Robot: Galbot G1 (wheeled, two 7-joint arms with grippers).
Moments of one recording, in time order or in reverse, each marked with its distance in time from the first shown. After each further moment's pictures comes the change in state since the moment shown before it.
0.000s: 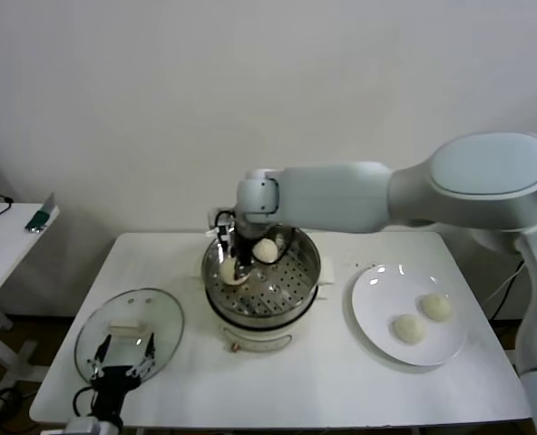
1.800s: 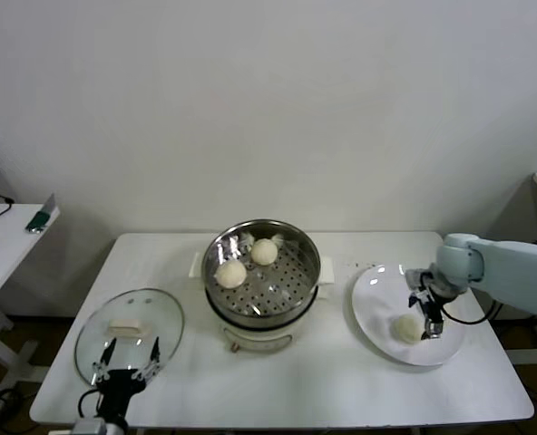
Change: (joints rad) left arm -0.003 -0.021 0.014 0.012 0.041 0.016 0.010; right arm -0.242 -0.868 0.021 0.186 -0.630 0.163 -0.177
